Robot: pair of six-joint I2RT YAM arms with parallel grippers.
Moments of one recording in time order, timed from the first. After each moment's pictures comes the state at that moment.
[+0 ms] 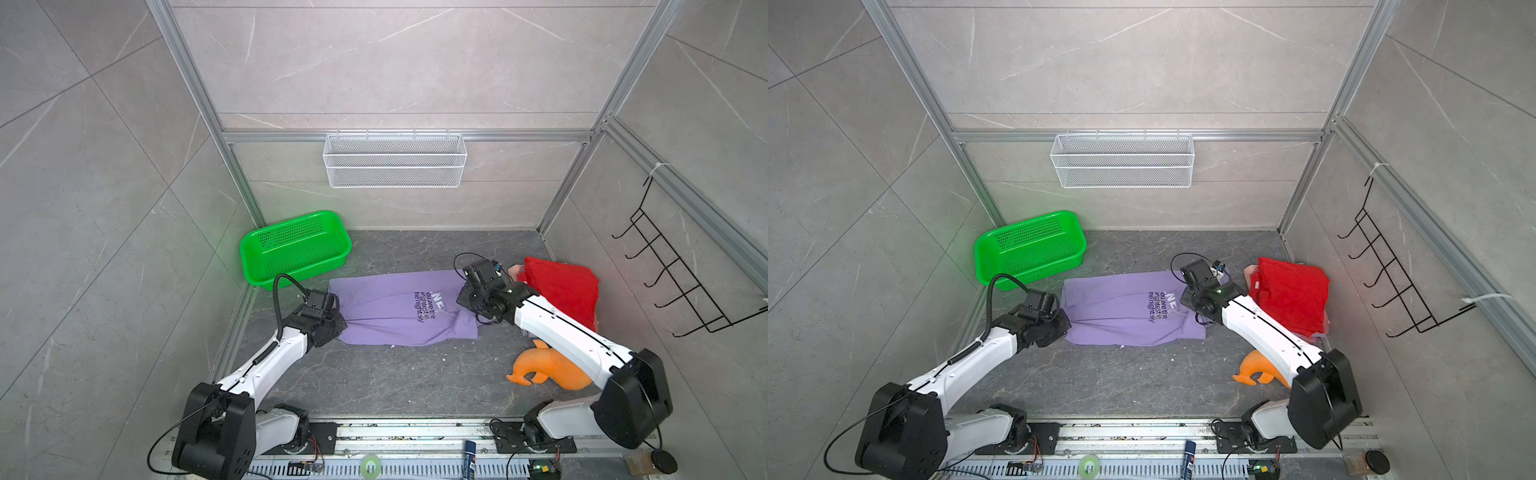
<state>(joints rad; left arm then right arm) -0.30 1.24 0.72 -0.52 -0.02 -0.80 0.49 1.44 1.13 -0.68 0.25 0.89</state>
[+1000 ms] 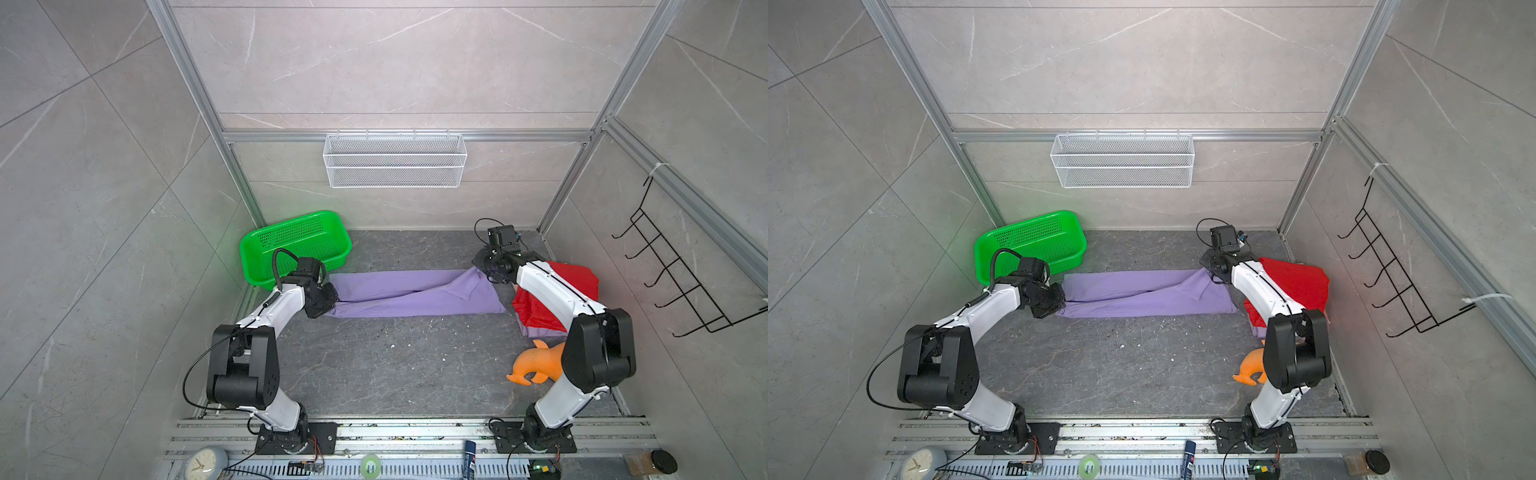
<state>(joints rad) -0.10 1.59 1.06 -0.63 0.21 -0.56 0.19 1.73 1.38 -0.49 0.11 0.82</state>
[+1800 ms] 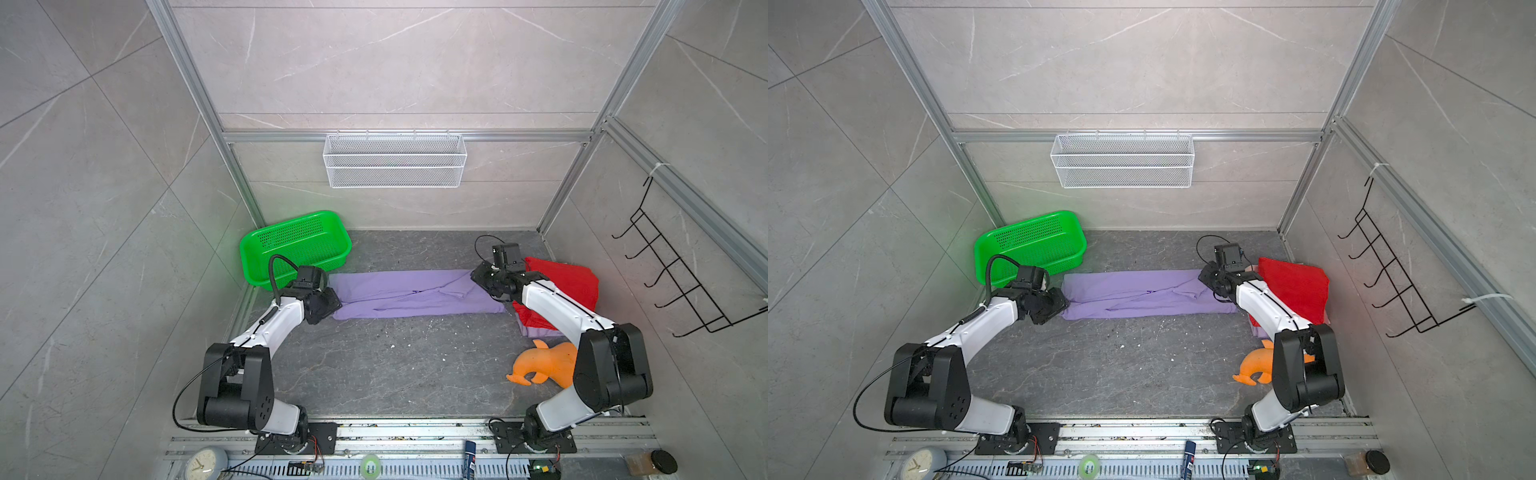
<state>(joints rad) -0.15 1.46 0.90 -0.54 0.14 -0.65 0.19 1.57 1.09 -0.36 -0.04 0.78</state>
